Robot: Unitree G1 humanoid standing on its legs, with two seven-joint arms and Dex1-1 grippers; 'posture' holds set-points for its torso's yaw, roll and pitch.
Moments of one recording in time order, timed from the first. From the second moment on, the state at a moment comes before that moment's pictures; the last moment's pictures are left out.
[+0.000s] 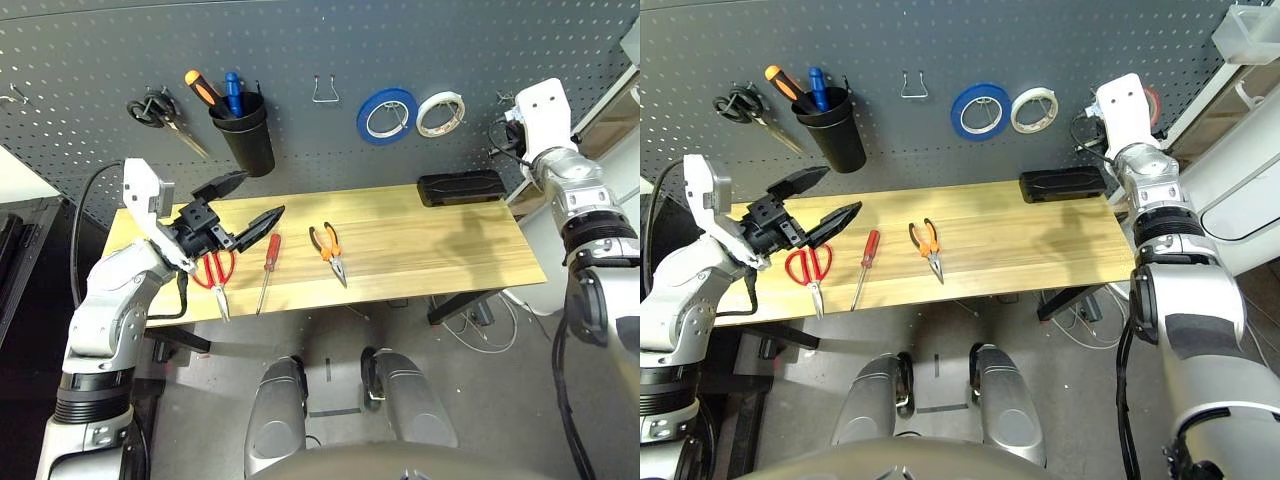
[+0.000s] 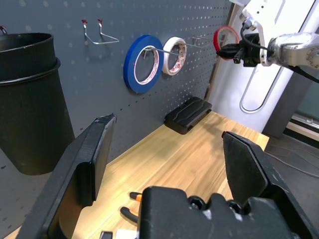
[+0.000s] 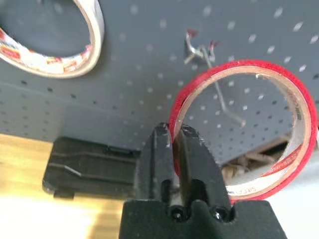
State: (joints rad) left arm -0.15 0.58 0.18 -0.24 -0.51 0.23 -0.80; right arm -1.00 -0.53 -0.08 1.19 -0.10 -0.05 0.21
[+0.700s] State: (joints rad) left arm -0.16 0.59 0.17 -0.26 -0.51 0.25 -0.80; right arm -0.76 -0.75 -0.10 0.54 0.12 0.41 0.78
